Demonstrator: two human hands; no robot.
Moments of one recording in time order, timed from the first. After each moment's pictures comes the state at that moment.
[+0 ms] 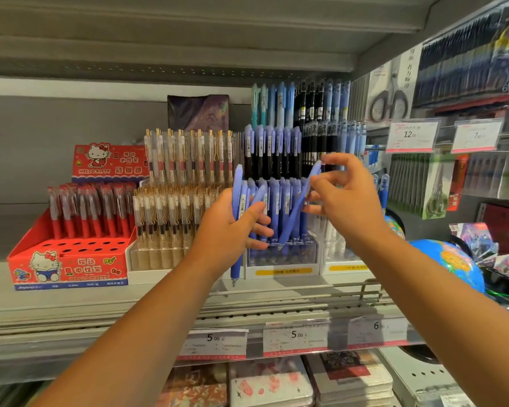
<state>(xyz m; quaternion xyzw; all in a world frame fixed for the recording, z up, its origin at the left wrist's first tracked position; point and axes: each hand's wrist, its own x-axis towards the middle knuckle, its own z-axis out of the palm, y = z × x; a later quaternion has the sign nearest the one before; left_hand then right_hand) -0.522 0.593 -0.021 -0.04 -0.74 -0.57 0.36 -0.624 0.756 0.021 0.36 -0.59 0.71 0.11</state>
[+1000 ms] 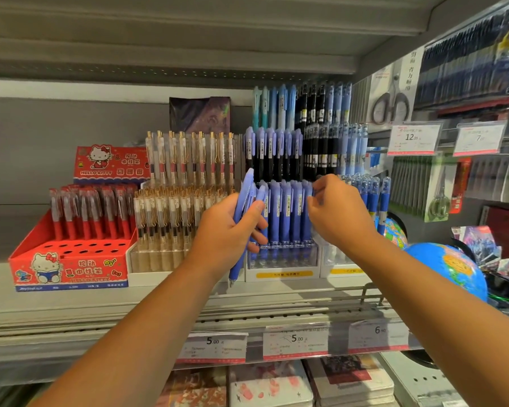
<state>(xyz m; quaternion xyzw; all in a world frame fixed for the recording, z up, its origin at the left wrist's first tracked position) -0.518 0.596 -0.020 -0.04 -0.76 -0.51 0.40 -0.640 0.747 0.016 0.33 -0.83 0.37 0.25</state>
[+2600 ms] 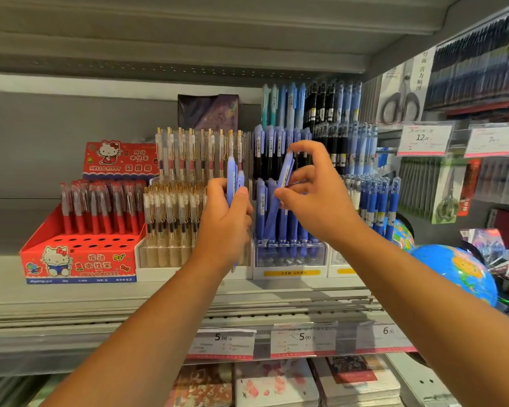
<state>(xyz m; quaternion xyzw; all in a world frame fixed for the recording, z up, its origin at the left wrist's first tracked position) -0.512 0.601 -0.010 -0.03 -0.67 -0.59 0.46 -0.606 0.725 0.028 0.47 -0.67 0.56 0.14</state>
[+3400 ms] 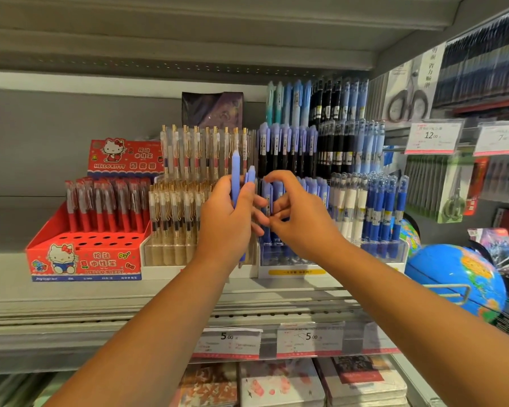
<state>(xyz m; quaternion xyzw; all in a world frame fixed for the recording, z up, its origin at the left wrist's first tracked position) -0.515 0.595 -0.013 -0.03 -0.68 -0.54 0.49 -0.610 0.701 -0.004 0.52 -0.71 0.43 0.17</state>
